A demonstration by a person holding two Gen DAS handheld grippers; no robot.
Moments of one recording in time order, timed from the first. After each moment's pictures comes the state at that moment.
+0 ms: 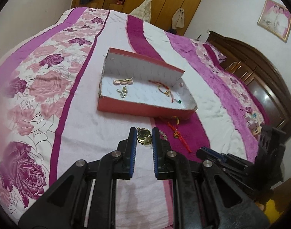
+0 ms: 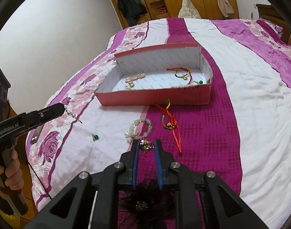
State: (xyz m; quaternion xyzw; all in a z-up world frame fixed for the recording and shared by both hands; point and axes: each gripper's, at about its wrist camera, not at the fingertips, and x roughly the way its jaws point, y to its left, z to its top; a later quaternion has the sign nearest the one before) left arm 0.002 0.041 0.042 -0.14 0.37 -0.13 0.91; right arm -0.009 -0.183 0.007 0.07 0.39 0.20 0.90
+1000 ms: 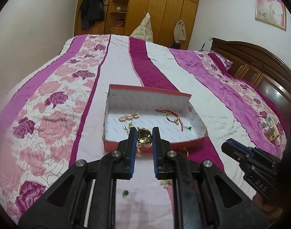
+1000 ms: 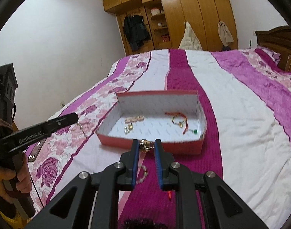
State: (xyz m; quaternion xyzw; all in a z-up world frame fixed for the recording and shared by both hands) left arm 0.038 0.022 0.072 -0.07 0.30 -0.08 0.95; right arm 0.010 -0.184 0.066 0.05 0.28 0.18 0.94
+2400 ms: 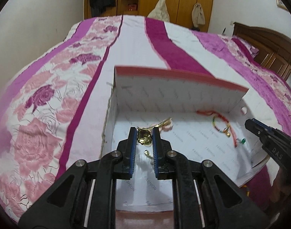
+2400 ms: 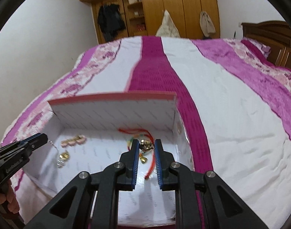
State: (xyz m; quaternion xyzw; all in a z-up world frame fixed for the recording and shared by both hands) left arm 0.176 0.020 -0.013 -0.04 0.36 -0.02 0.93; right arm 0.190 -0.196 -0.001 0.03 0.34 0.08 0.94
